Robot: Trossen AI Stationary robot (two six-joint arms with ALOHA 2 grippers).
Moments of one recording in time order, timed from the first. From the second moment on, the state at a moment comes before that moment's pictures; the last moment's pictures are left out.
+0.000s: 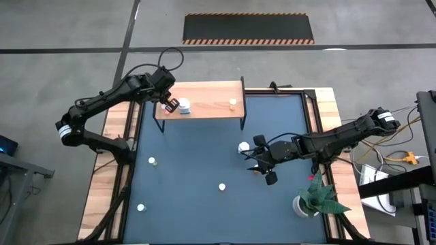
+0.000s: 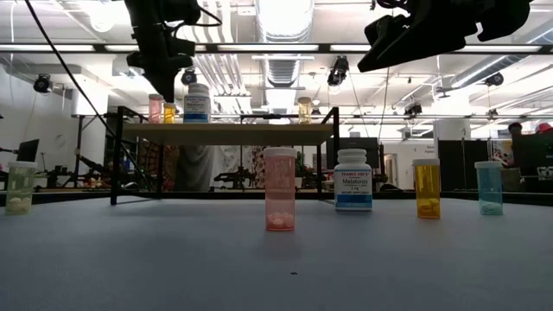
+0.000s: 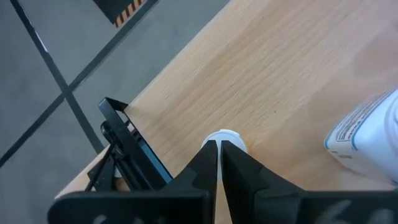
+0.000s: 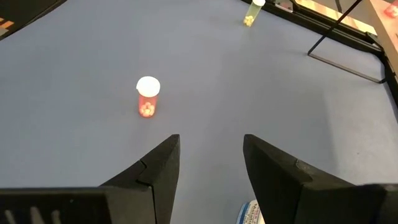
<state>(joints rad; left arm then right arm) 0.61 1.27 1.28 -1.05 -0.40 -0.10 0.24 1.23 0.75 -0.12 0.08 -0.23</state>
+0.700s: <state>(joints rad) 0.61 1.26 1.28 -1.11 -0.40 -0.15 0.24 1.23 0.75 -0.12 0.08 -0.23</state>
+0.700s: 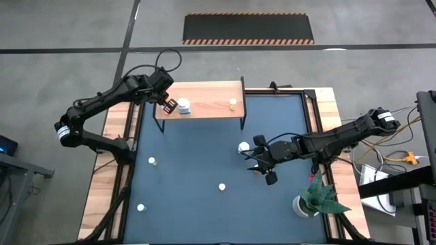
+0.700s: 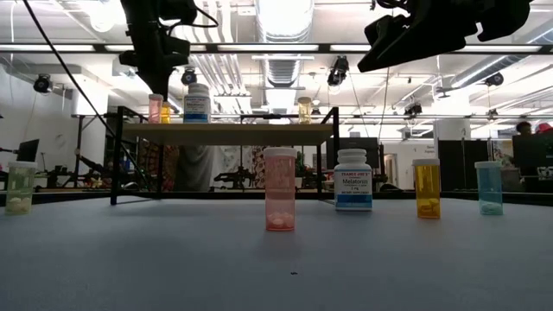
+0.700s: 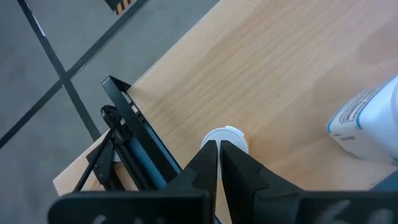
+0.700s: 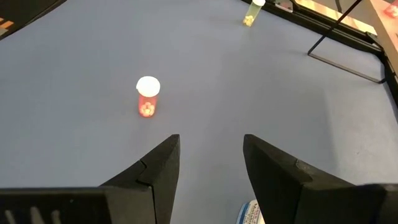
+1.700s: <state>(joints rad) 0.46 1.17 1.37 -1.02 -0.29 -0.20 0.24 1.23 0.75 -0.12 0.08 -0.21</state>
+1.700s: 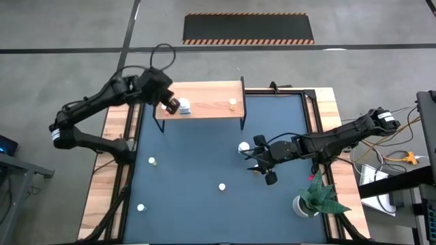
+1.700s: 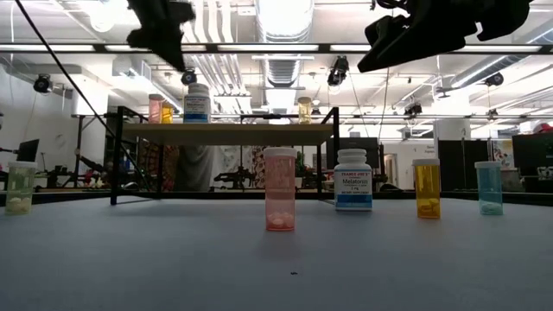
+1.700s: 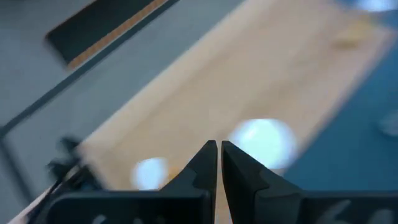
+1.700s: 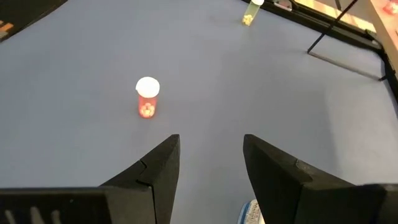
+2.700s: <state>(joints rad) -0.45 1.08 0.84 0.07 -0.56 0.17 0.25 1.57 0.93 0.09 0.02 0.01</state>
